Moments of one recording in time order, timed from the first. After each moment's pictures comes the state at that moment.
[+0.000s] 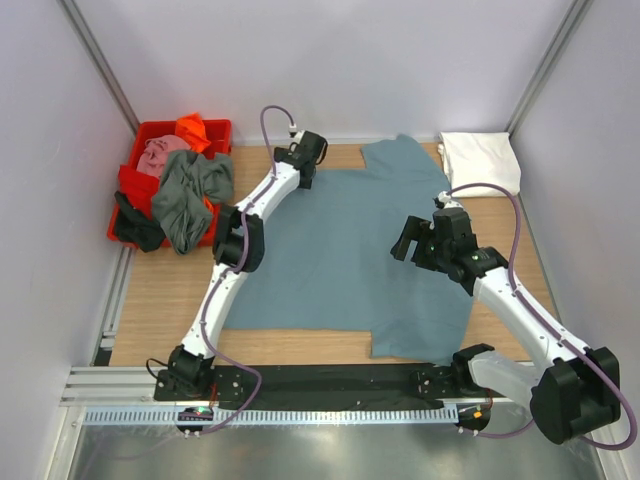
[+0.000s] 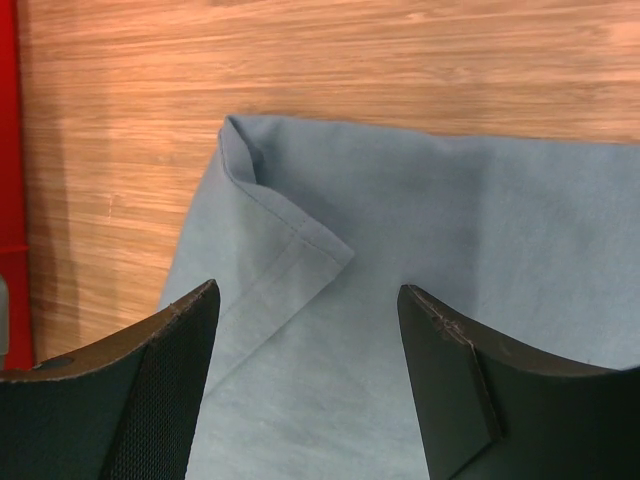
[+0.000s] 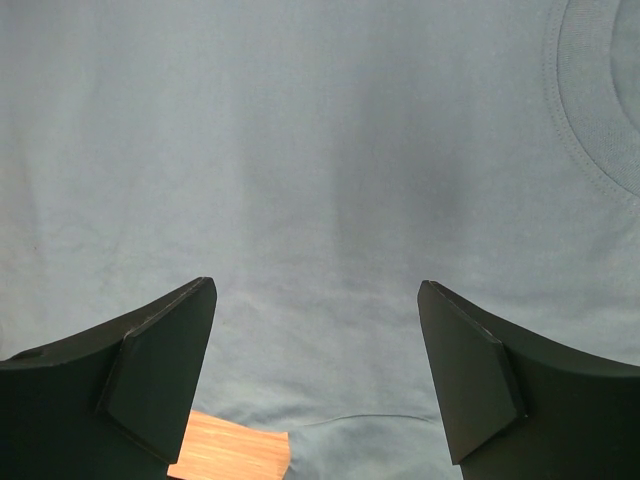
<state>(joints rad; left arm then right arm) -0.46 2.68 2.52 -0.80 -0.60 -0.21 0.31 1.06 0.75 -0.45 -0.02 0.55</state>
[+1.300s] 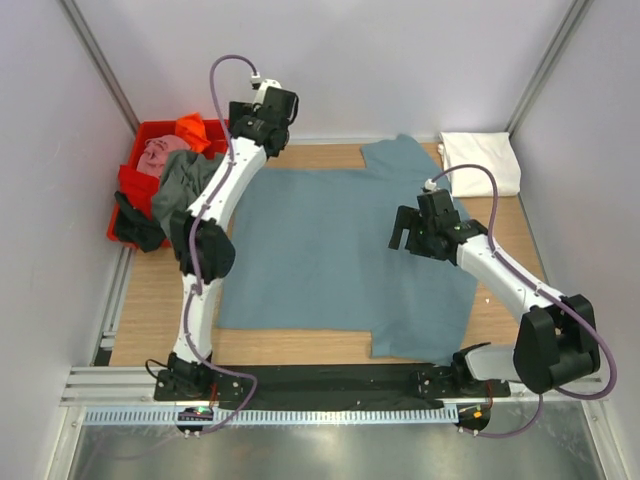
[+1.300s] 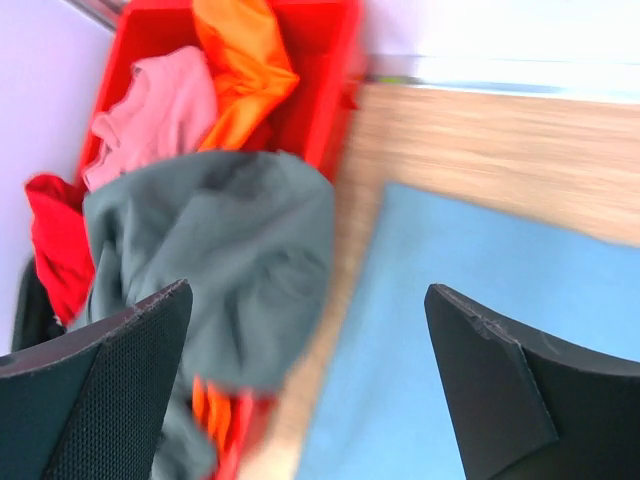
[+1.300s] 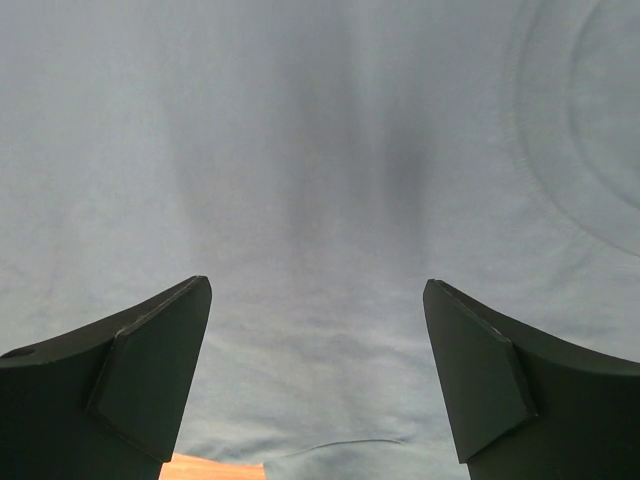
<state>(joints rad) -0.39 2.33 2.43 -0.82 -0.79 -0.08 0.31 1.31 0.90 -0.50 0.05 0.50</state>
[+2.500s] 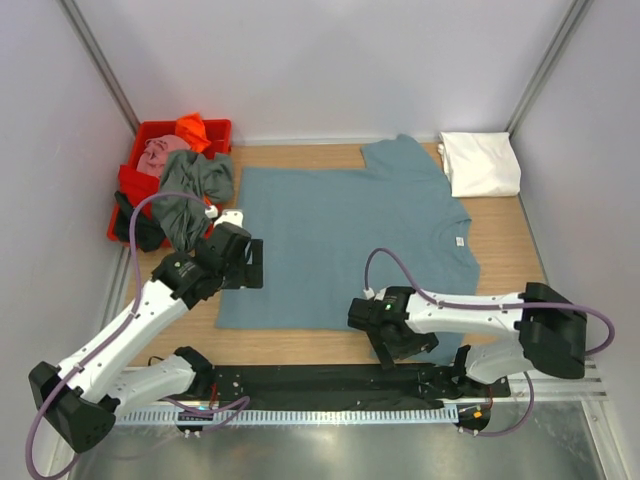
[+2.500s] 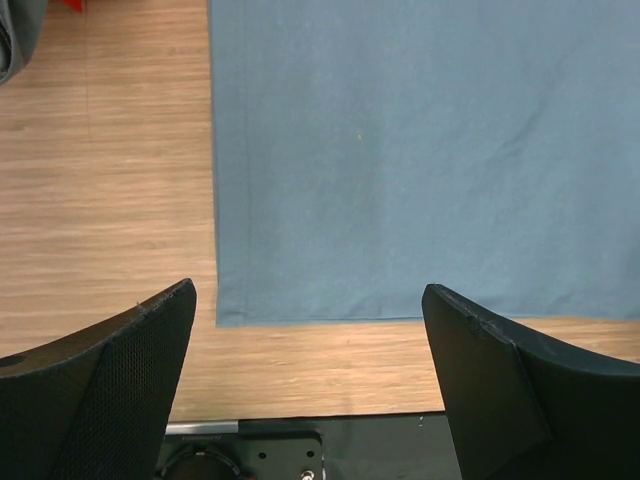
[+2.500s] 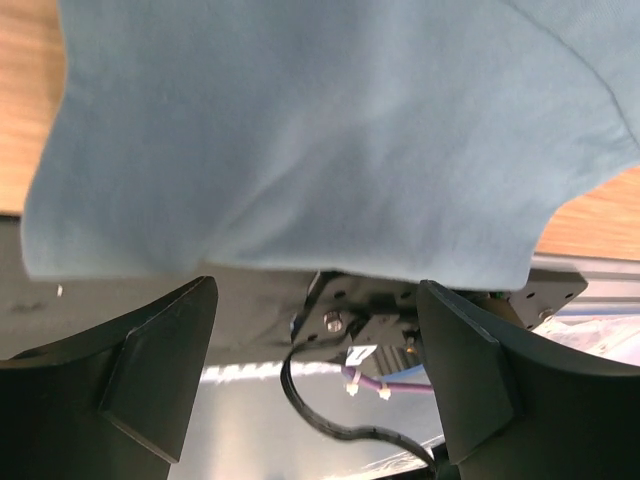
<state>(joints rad) -0.63 0.99 0.95 -0.93 -0.36 -0.50 1.18 1.35 0.76 -1.13 0.18 0.83</state>
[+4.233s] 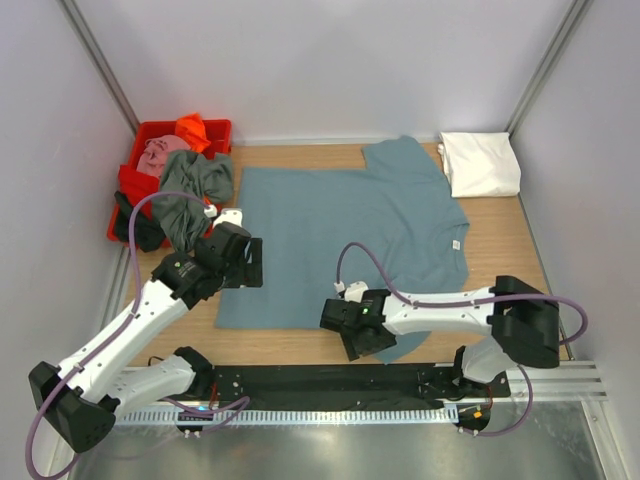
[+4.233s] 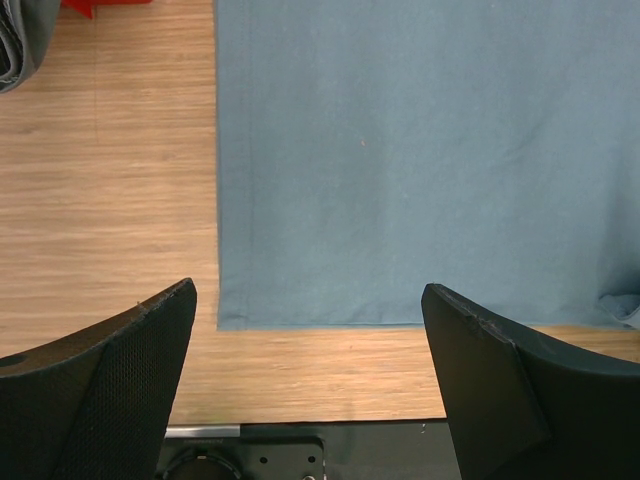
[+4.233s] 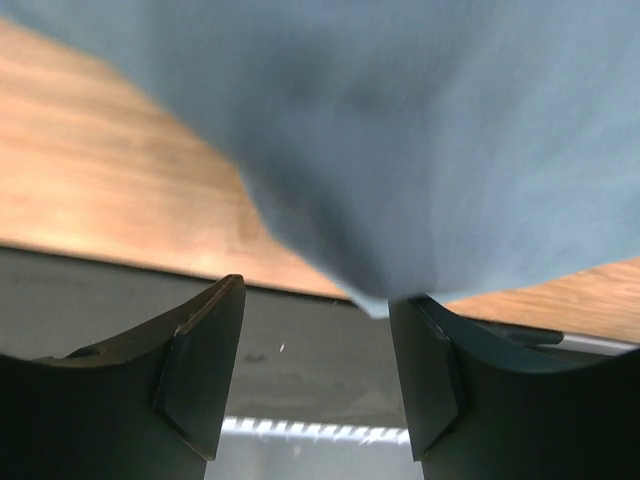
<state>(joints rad) -0.63 0.99 0.95 -0.92 -0.38 -0.50 1.27 1.48 0.88 -0.88 0.20 0.94</state>
